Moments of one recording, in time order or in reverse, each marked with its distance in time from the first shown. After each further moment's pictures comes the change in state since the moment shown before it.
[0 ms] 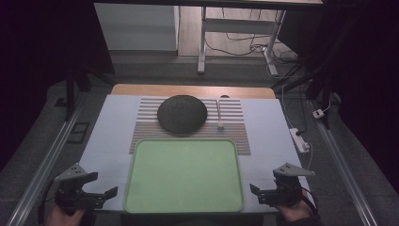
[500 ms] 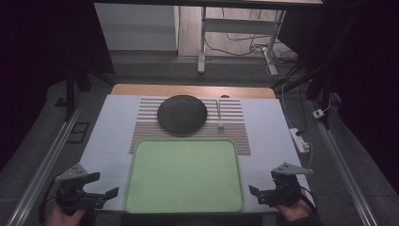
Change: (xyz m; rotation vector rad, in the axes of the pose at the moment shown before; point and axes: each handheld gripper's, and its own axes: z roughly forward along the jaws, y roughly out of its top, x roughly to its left) left arm -0.001 0.001 0.001 0.009 -0.011 0.023; right arm -0.001 0.001 0.003 0.039 0.038 0.004
